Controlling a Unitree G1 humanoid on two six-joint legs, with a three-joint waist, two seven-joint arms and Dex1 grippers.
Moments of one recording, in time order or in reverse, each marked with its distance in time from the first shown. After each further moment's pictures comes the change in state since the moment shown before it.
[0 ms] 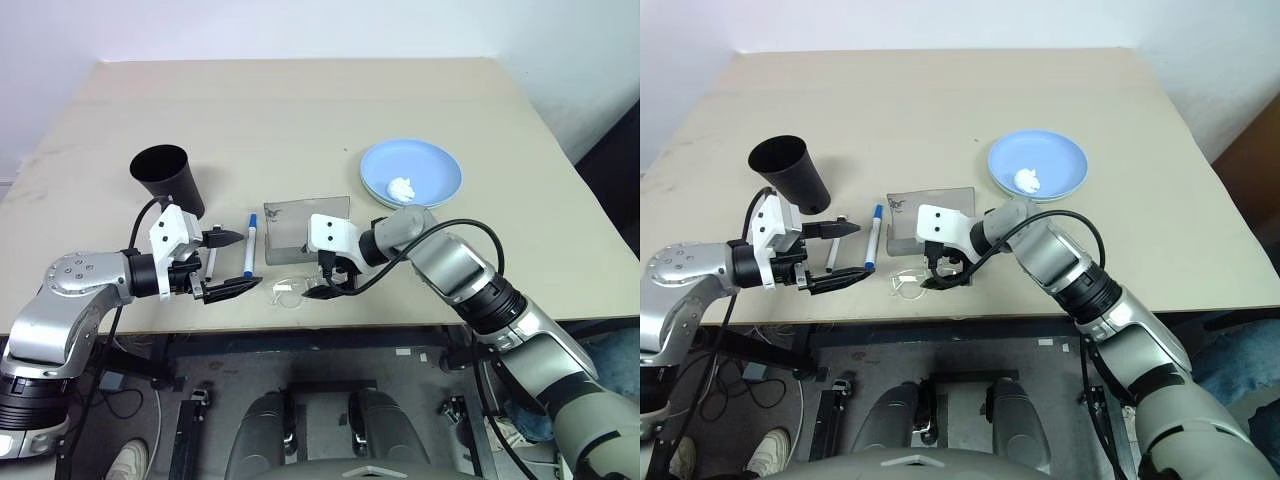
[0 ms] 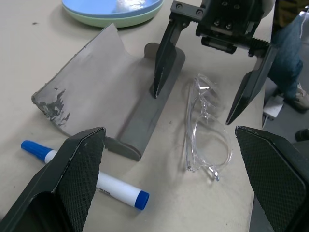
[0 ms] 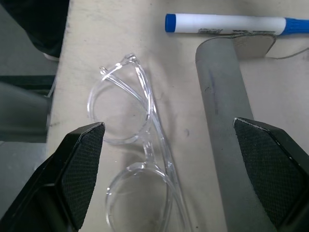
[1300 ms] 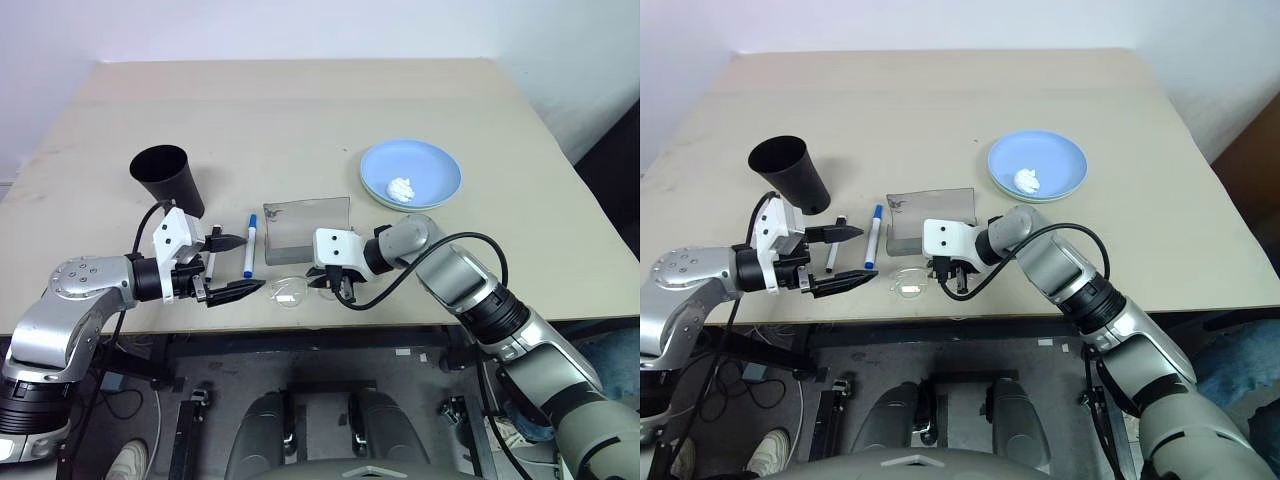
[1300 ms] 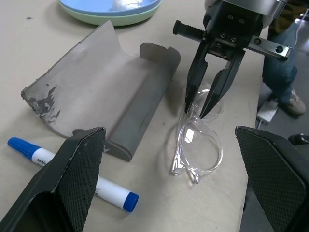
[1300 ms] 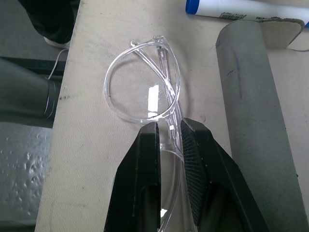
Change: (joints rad) left arm 0.017 -0.009 -0.001 -0.023 -0.024 0.036 0.030; right arm 0.057 -0.013 -0.006 -0.015 -0.069 -0.085 0.053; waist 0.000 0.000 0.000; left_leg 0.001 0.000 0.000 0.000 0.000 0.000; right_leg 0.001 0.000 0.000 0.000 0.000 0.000
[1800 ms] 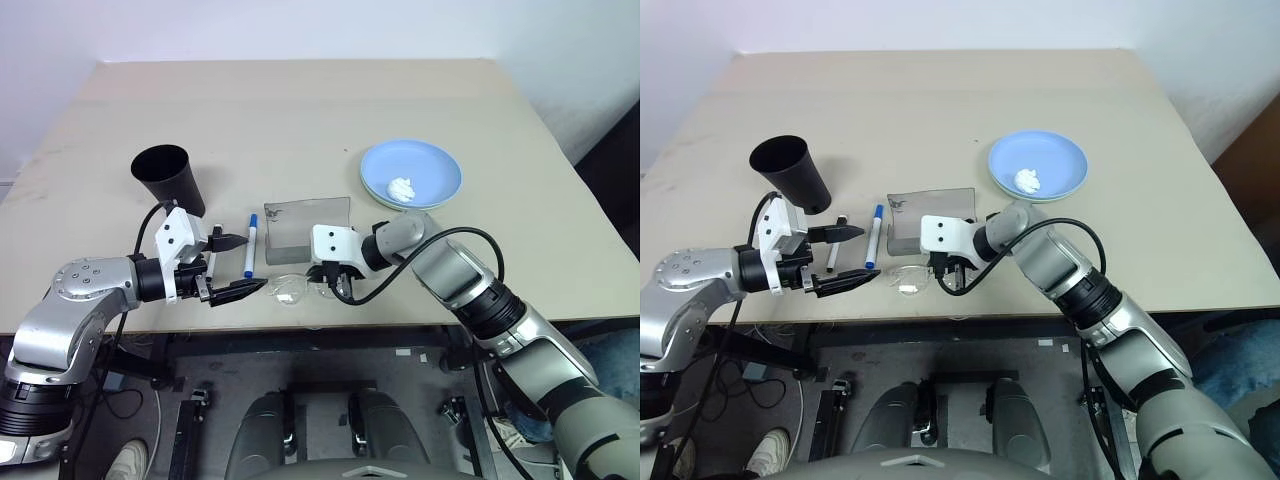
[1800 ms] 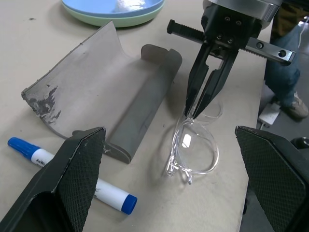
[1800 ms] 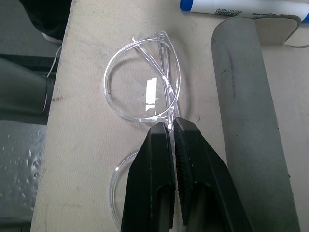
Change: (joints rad) left arm 0.003 -0.010 0.000 -0.021 -0.009 0.020 0.022; right arm -0.039 0.012 0.005 0.016 -0.012 0.051 0.019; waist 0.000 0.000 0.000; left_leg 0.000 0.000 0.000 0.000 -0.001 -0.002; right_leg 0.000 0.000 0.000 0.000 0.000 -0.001
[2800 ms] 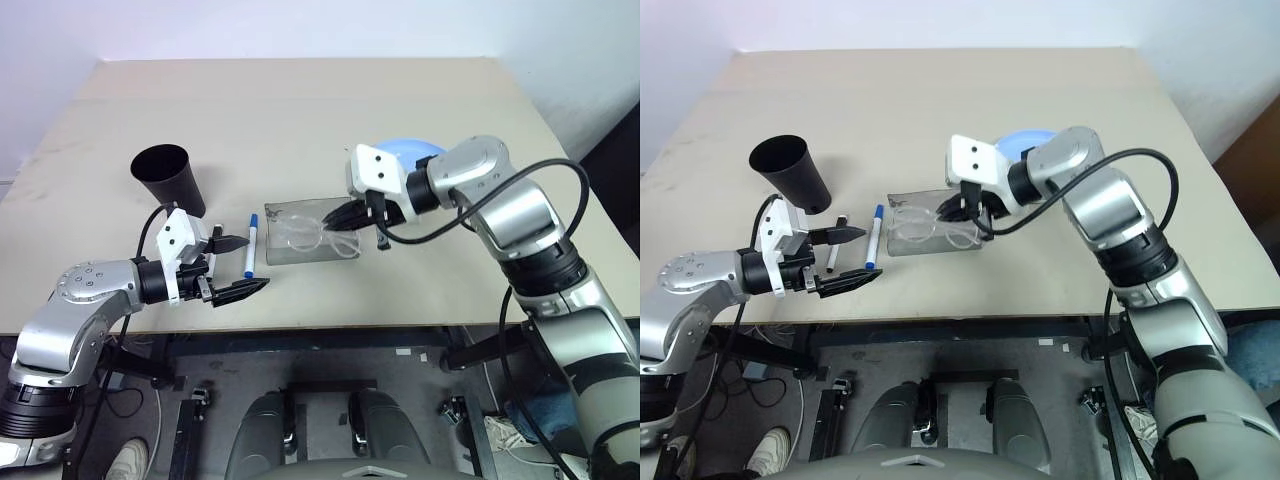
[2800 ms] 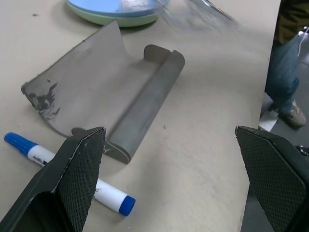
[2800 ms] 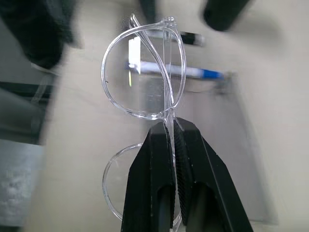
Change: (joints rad) left arm 0.022 -0.018 0.005 -0.013 -0.015 0.013 0.025; right arm -0.241 -0.119 -0.198 0.111 0.152 -0.069 0.107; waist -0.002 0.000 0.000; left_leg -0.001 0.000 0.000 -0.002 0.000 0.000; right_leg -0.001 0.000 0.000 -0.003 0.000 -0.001
